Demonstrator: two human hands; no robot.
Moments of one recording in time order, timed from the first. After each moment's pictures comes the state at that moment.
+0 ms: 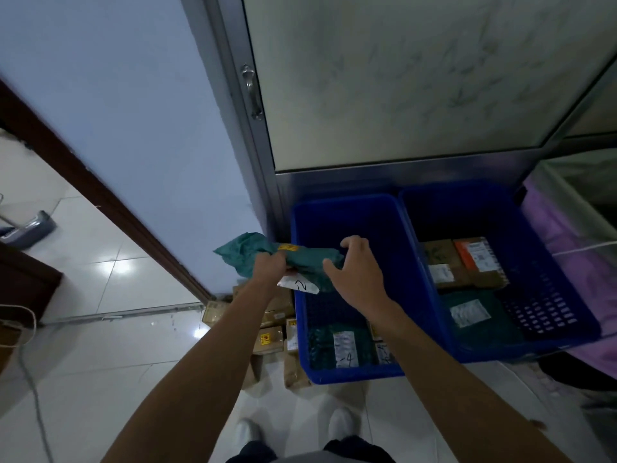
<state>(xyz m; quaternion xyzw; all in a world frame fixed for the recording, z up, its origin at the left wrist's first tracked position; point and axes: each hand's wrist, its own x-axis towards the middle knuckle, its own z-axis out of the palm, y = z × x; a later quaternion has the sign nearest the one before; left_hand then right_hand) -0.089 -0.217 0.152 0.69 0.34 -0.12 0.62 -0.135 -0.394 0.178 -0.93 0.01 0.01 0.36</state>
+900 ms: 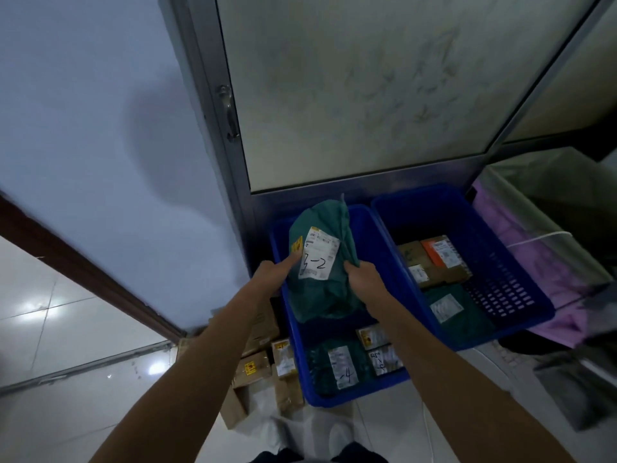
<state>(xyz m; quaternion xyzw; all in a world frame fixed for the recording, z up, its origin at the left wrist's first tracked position) -0.014 -0.176 0.152 0.74 0.19 -0.30 0.58 -0.079 -0.367 0.174 -0.75 0.29 0.11 0.59</state>
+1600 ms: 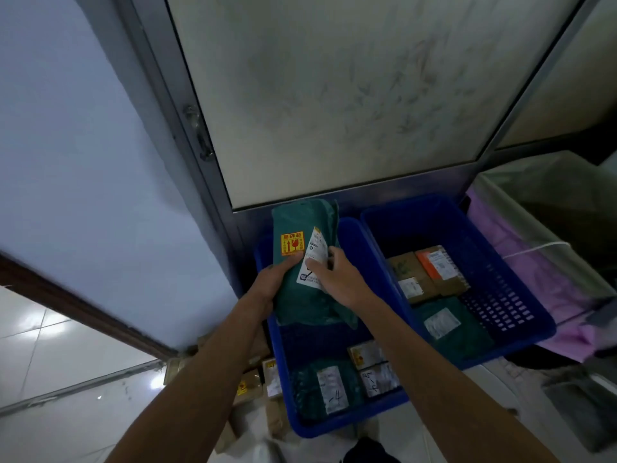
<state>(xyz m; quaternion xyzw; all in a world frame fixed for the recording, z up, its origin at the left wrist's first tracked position) 0.005 -0.245 0.147 0.59 0.16 -0.33 0.72 -0.043 -0.406 0.195 -0.81 0.15 0.12 0.55</state>
